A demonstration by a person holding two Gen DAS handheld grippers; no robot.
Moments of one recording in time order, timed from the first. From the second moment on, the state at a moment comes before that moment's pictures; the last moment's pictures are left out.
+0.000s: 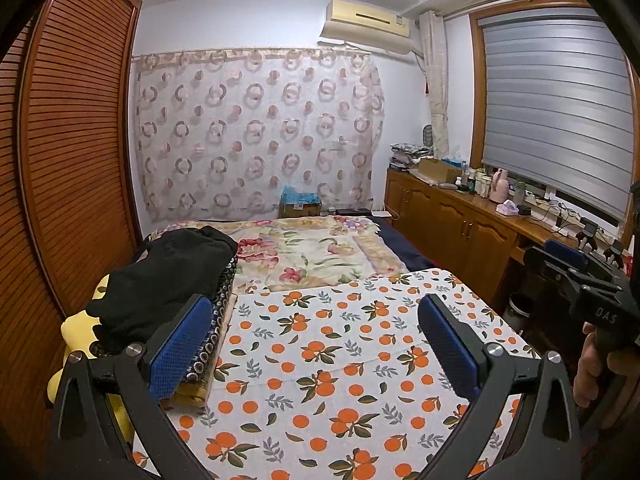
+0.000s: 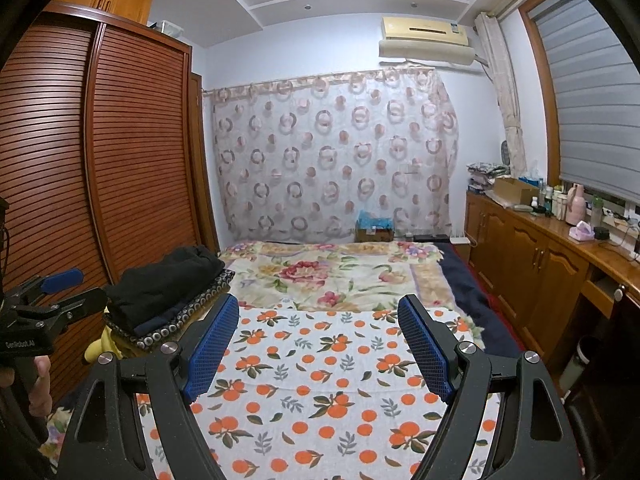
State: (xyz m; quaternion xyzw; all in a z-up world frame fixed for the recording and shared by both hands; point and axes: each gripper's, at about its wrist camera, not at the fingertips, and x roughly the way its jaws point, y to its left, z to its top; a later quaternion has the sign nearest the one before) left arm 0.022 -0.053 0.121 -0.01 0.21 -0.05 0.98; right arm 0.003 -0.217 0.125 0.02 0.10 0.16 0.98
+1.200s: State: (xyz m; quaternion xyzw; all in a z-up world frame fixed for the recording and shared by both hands) left arm 0.016 -0.043 0.124 0.00 0.20 -0.04 0.98; right arm 0.008 -0.232 0.125 0.02 0.10 0.16 0.98
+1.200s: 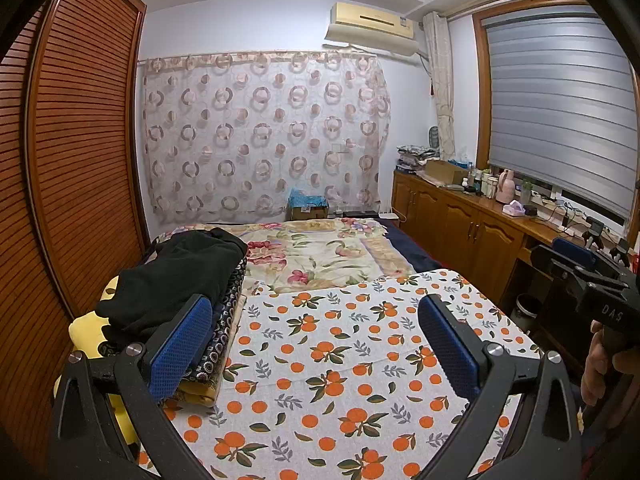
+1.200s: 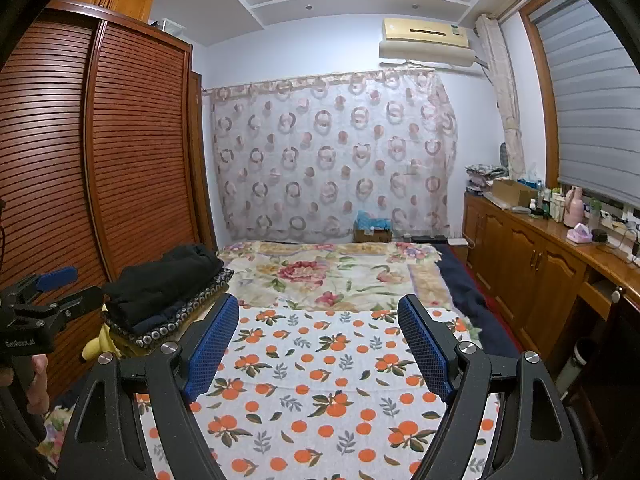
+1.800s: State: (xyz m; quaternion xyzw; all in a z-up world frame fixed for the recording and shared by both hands) left arm 0.017 -0.044 0.124 -0.01 0.20 -0.04 0.98; right arm 0.007 -0.234 0.123 0.01 0.09 0.16 0.98
